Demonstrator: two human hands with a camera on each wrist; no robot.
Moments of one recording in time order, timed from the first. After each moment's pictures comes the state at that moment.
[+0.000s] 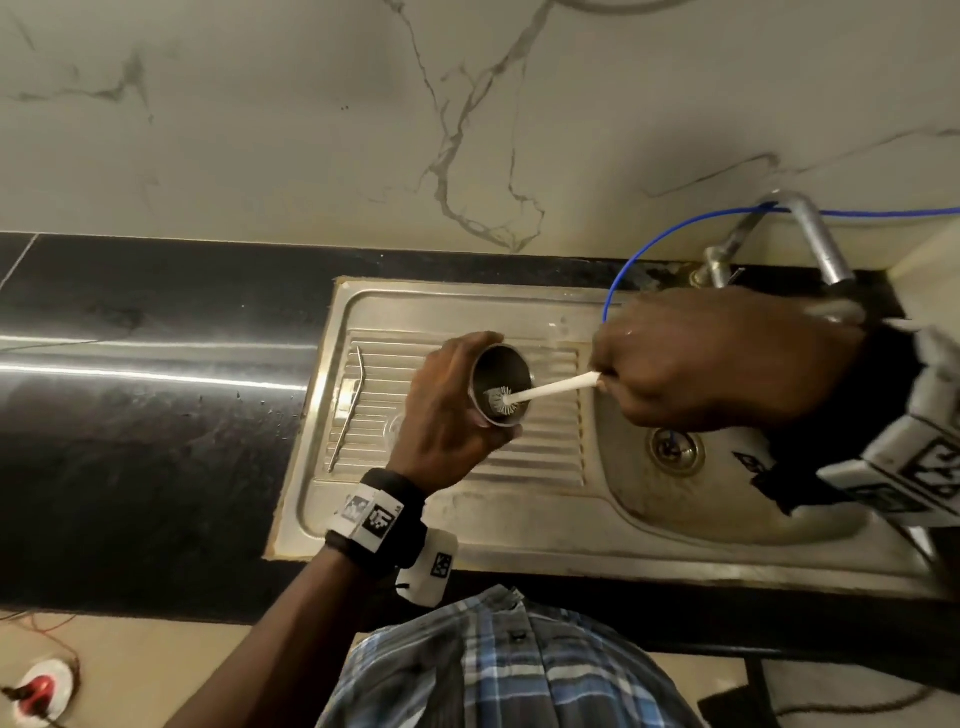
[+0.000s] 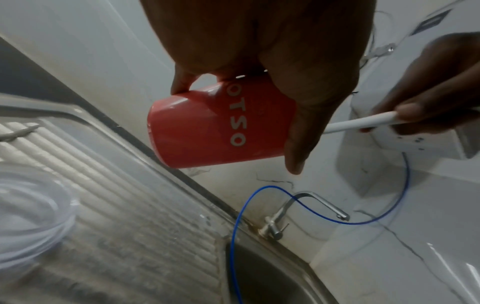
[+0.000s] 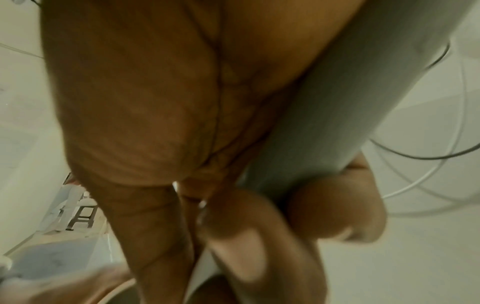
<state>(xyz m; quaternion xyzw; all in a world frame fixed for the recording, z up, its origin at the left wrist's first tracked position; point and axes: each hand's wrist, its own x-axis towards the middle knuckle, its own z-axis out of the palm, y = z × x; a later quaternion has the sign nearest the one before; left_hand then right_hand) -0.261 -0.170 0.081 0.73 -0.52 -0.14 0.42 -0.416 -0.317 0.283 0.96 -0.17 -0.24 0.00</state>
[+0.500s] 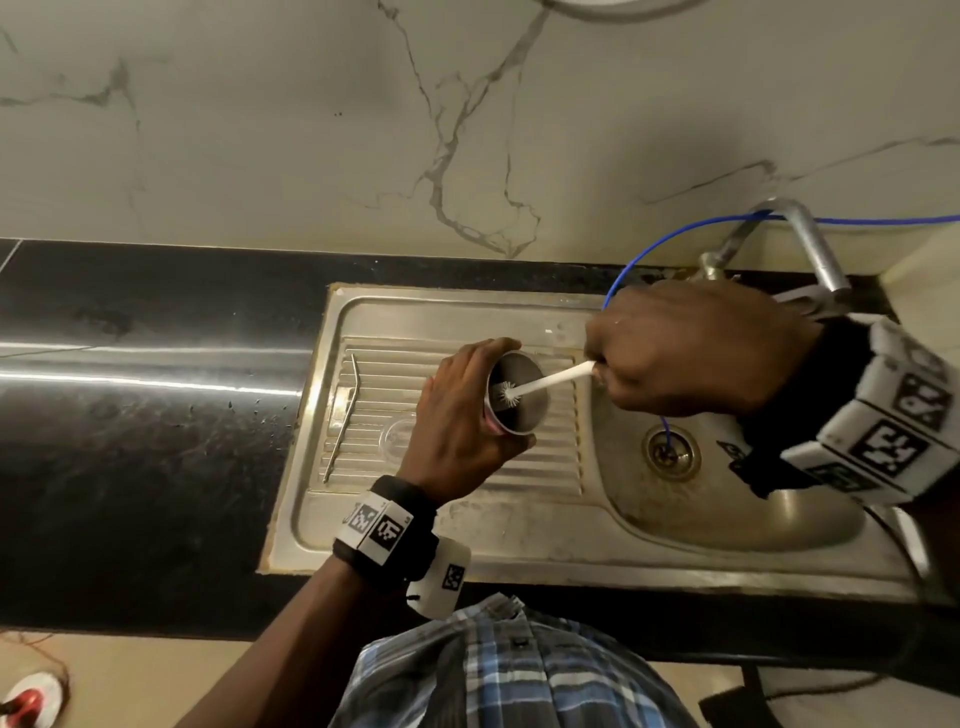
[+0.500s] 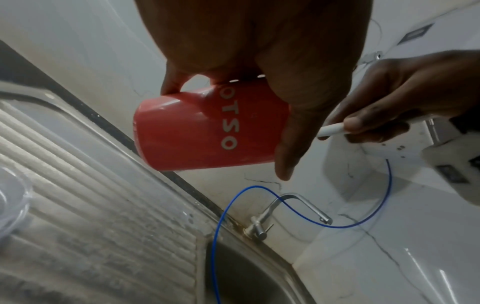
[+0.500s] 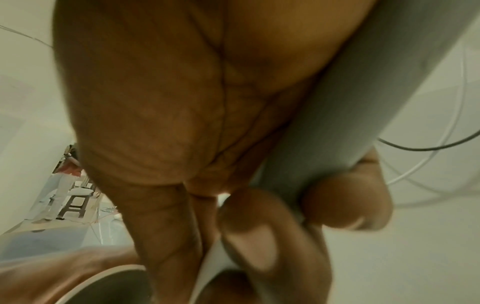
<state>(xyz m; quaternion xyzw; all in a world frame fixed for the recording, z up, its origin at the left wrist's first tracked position) -0.268 -0.182 0.089 0.73 -0.53 -0.16 0.40 -0.401 -0.328 0.278 0.95 -0.19 -0.23 0.02</state>
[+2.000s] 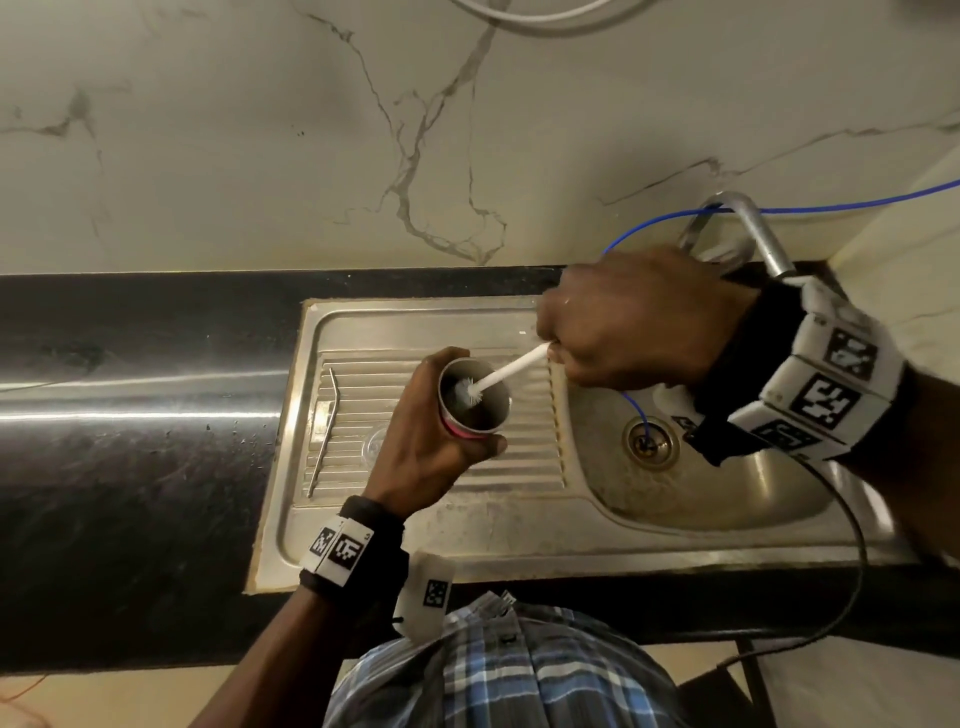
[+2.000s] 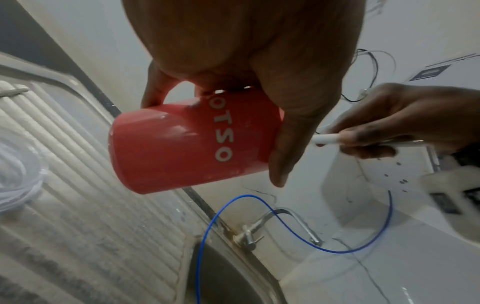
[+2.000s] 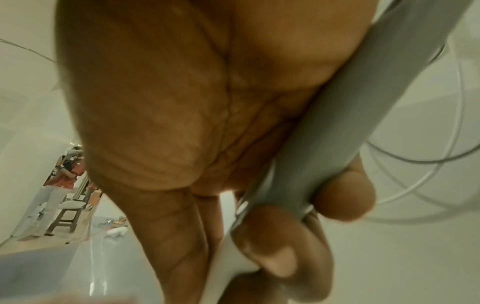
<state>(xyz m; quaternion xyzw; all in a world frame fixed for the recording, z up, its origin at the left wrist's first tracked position) -0.264 -0.168 0.092 0.70 -0.45 -0.27 0.48 -0.400 -0.321 0.290 0.97 -0.18 -0.17 0.09</state>
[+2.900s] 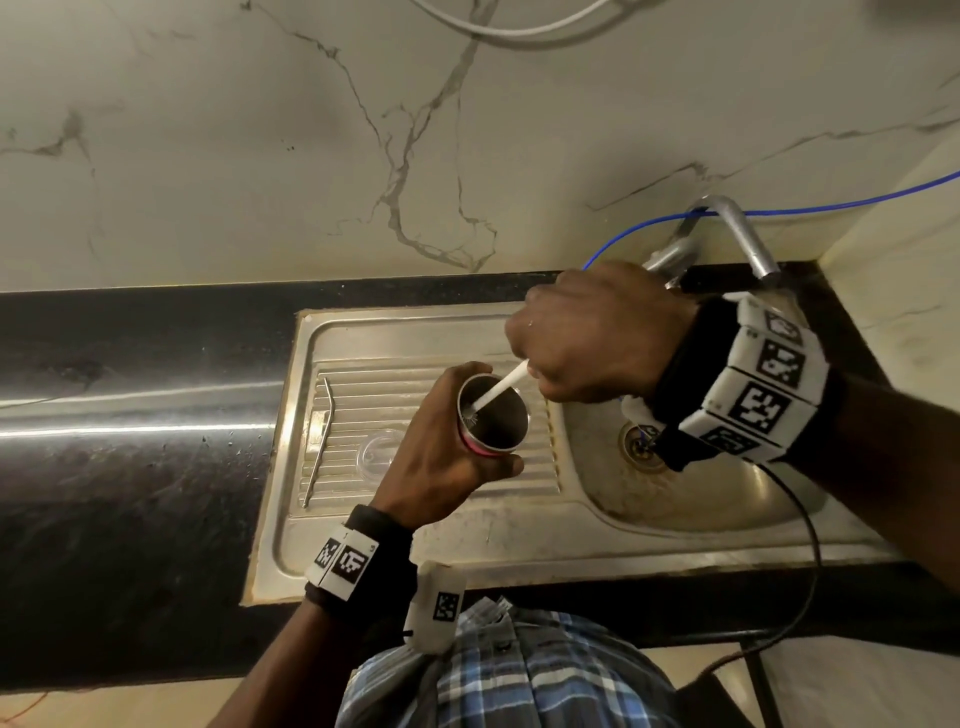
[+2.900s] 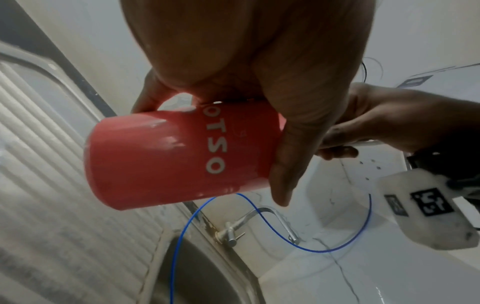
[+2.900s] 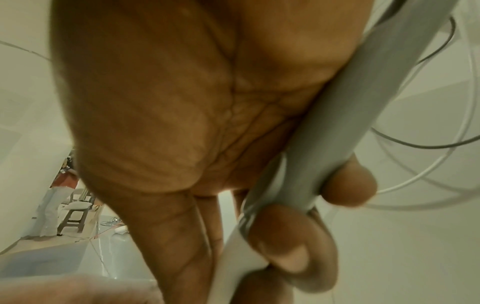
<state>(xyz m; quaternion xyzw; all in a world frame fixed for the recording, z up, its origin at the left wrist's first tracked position) -0.282 -0.176 0.099 0.69 -0.48 -0.30 0.45 -0.396 -0.306 0.297 0.96 -0.15 -0.20 0.11</state>
